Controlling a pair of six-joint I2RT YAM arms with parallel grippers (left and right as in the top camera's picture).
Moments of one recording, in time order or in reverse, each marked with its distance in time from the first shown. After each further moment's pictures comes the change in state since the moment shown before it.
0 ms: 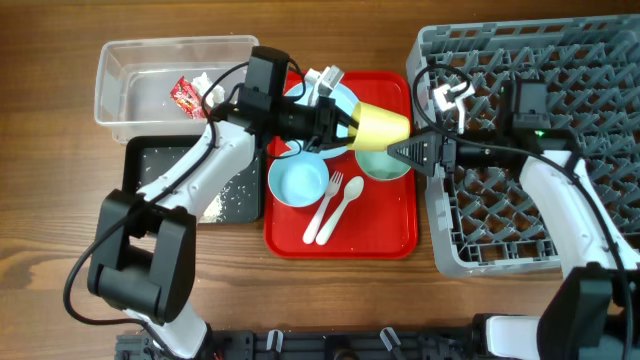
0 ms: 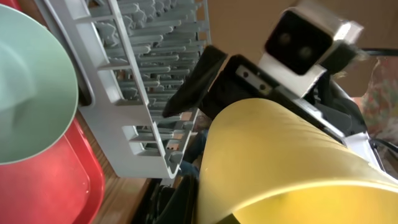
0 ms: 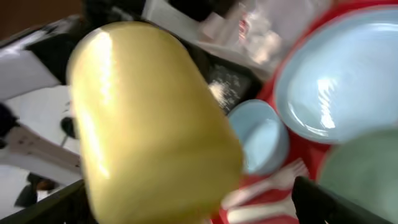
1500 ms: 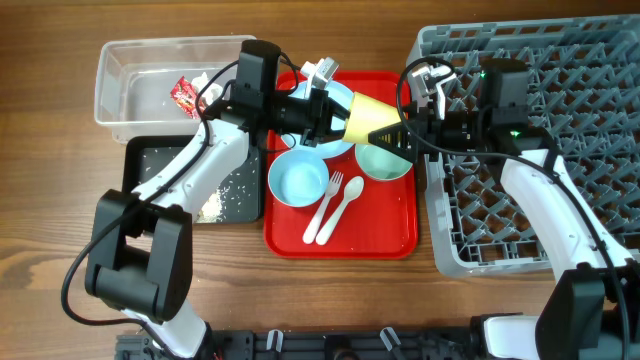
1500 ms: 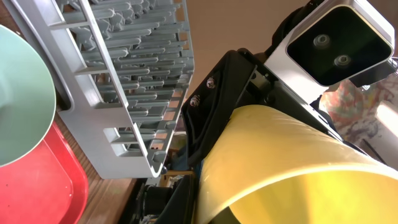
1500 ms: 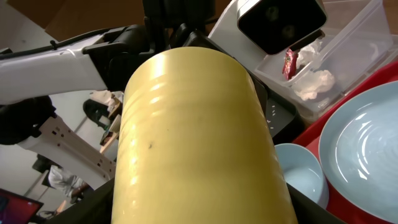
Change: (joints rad) left arm 0.032 0.000 0.000 0.093 0.082 -0.079; right arm 0.109 0.001 0.002 0.340 -0.081 0.216
